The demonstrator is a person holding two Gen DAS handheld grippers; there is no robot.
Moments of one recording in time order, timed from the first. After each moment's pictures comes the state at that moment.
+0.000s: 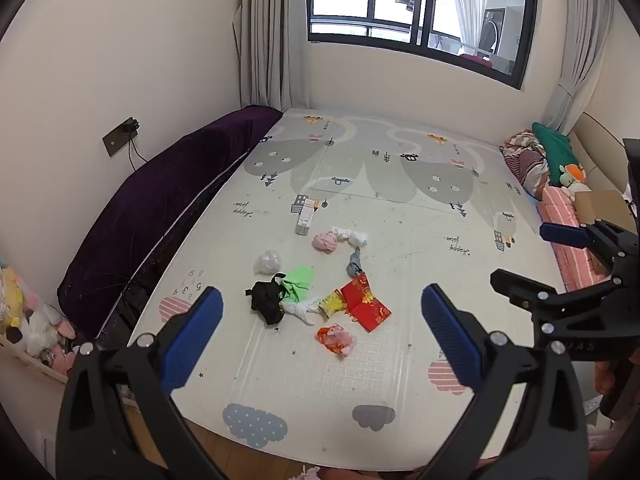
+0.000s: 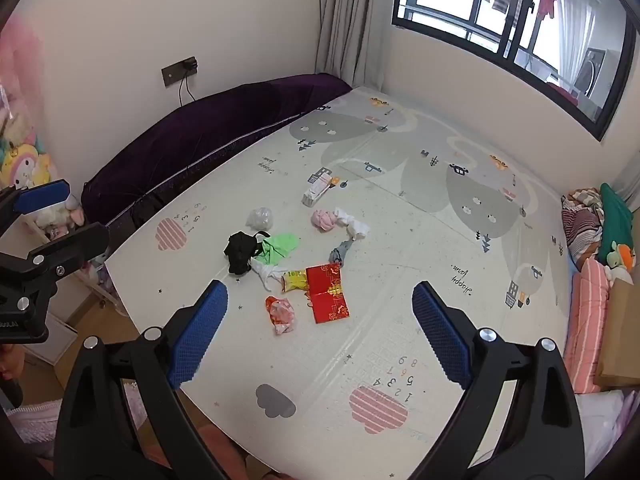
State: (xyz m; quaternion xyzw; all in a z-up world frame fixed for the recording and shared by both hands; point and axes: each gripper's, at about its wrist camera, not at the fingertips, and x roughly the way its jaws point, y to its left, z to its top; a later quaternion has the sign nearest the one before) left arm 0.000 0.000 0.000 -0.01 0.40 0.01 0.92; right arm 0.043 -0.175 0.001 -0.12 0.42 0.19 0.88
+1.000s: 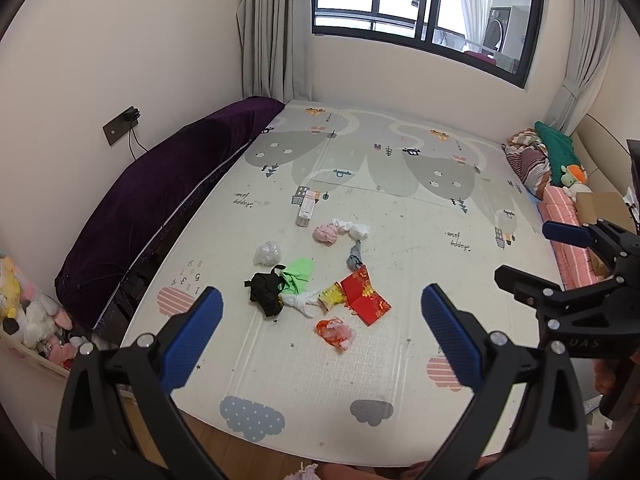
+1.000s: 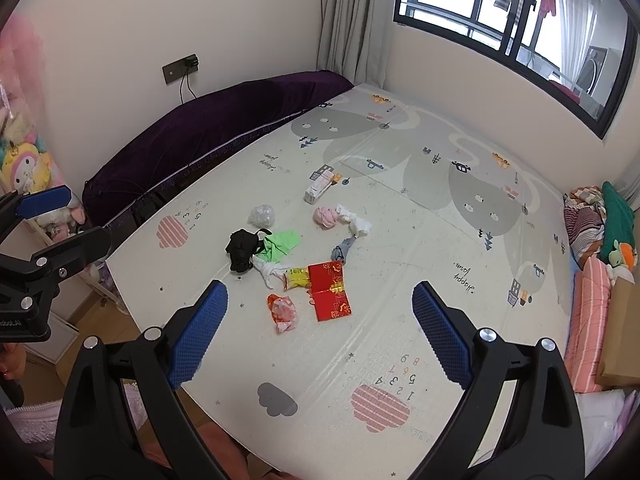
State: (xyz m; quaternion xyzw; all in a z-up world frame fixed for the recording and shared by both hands) left arm -0.001 0.001 -0.006 -0.02 0.41 0.01 0.91; right arm 0.045 -0.172 -0.004 -0.12 0.43 0.19 0.88
